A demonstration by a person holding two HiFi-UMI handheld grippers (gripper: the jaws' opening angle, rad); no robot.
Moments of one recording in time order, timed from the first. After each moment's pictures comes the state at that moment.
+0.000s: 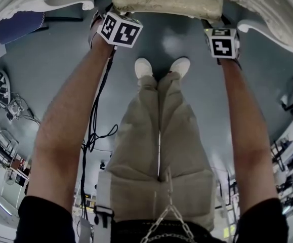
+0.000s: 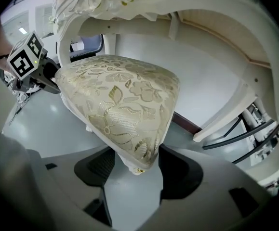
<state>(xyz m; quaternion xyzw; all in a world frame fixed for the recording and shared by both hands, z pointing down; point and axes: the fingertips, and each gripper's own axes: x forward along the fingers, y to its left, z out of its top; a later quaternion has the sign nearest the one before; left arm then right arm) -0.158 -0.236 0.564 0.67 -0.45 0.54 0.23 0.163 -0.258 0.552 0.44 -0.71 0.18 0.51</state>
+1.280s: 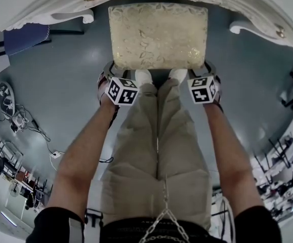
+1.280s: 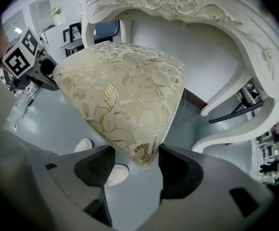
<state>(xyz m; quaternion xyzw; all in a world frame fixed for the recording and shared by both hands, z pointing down) -0.156 -0.040 0.566 0.66 -0.40 0.58 0.27 0.167 -0.061 0.558 0.39 -0.68 0.24 0.58</state>
